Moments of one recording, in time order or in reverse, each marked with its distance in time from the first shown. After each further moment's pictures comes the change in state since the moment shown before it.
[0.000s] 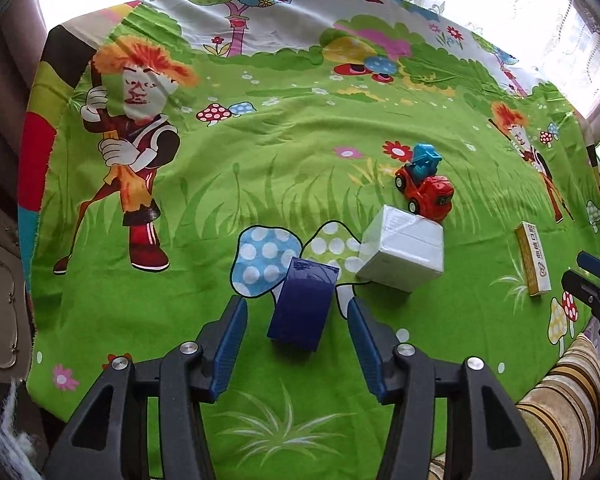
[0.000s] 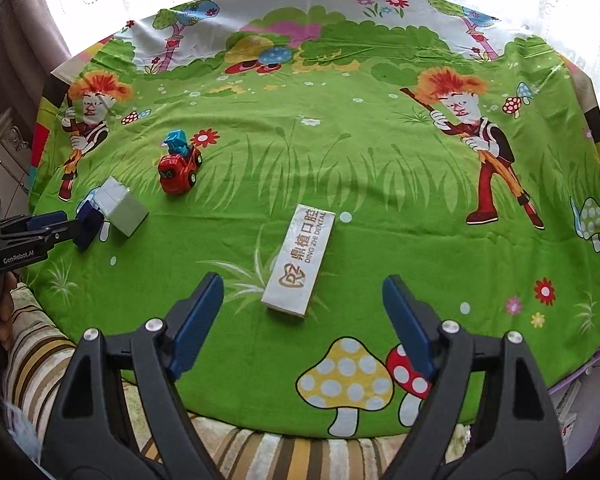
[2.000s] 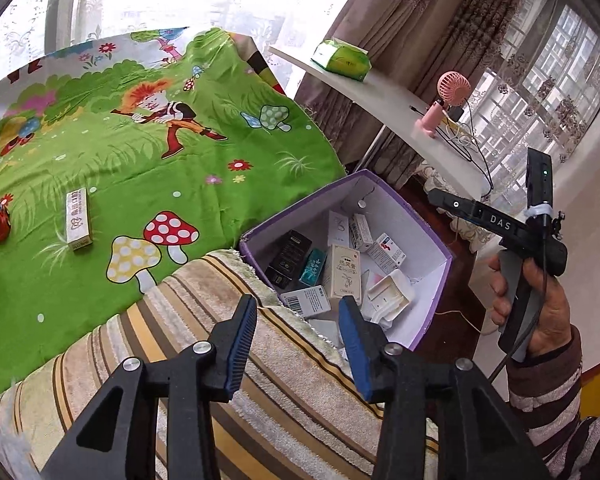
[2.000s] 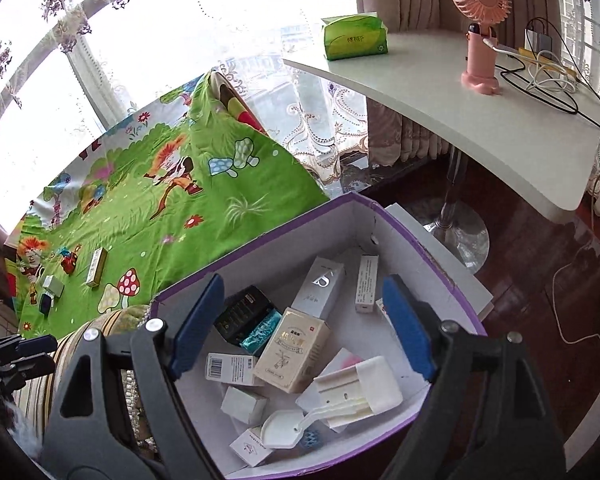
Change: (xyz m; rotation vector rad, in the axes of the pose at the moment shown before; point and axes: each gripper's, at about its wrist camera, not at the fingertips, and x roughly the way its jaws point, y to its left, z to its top) left arm -0.133 -0.321 -0.133 0.437 -0.034 -0.574; right arm -0.224 -0.276 -0.226 0.533 -0.284 -0.189
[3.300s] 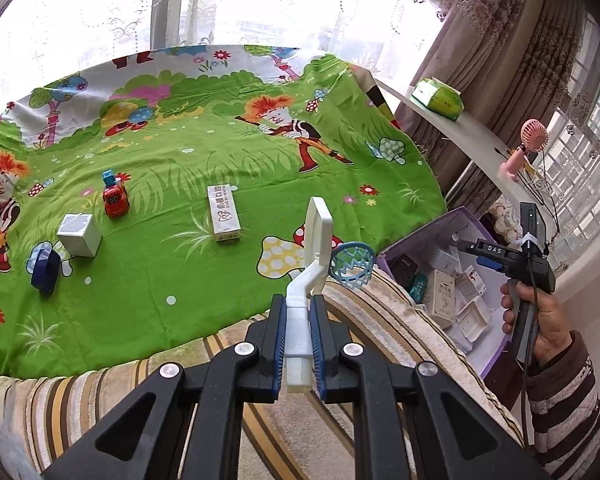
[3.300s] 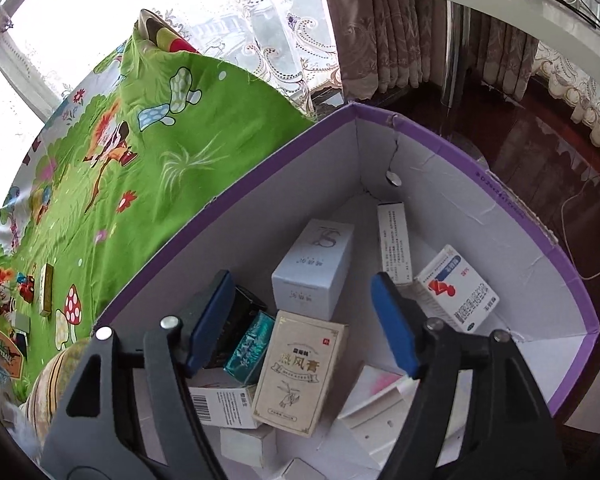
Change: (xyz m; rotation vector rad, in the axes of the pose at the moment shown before) left arm -0.051 0.076 -0.010 -0.104 -0.085 0.231; right arm 0.114 -0.020 -0.020 0.168 0.191 -0.118
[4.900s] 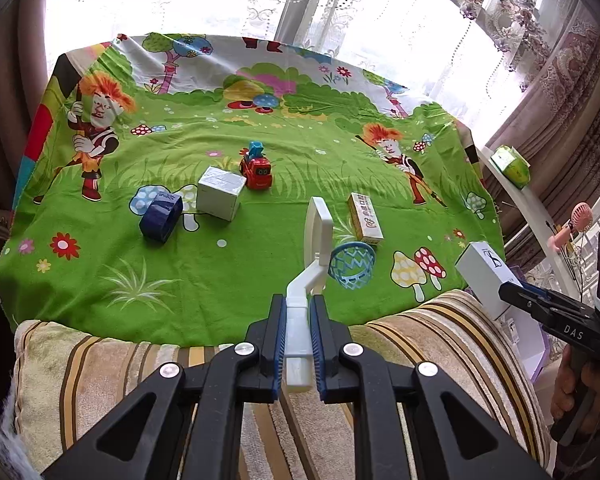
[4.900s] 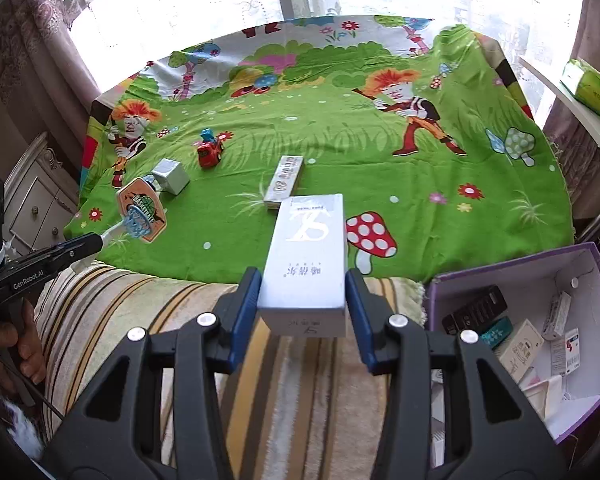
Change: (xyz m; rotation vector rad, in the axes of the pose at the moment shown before) left arm -0.039 0.141 -0.042 -0.273 -0.084 0.115; right arm -0.090 0.250 -0.084 -0.557 -0.005 0.279
